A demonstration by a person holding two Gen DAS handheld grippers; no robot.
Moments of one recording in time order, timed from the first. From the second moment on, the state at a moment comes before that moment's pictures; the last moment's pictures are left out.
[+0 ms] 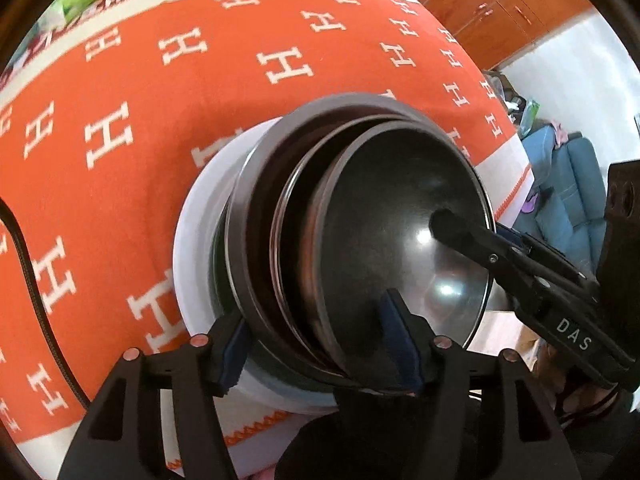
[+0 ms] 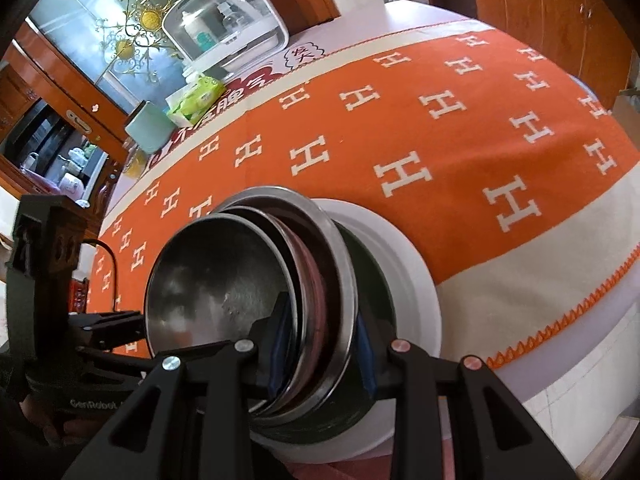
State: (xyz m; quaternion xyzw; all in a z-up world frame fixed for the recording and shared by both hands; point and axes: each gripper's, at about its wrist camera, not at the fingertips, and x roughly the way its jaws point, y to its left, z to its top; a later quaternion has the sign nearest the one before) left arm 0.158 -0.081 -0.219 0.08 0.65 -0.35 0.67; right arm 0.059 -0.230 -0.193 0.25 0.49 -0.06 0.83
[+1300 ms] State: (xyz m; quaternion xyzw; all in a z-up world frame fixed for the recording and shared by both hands) left arm 0.060 -0.034 -0.080 -0.05 0.49 -0.10 0.87; right arm 0.025 -0.254 -0.089 0.09 0.46 0.11 0.88
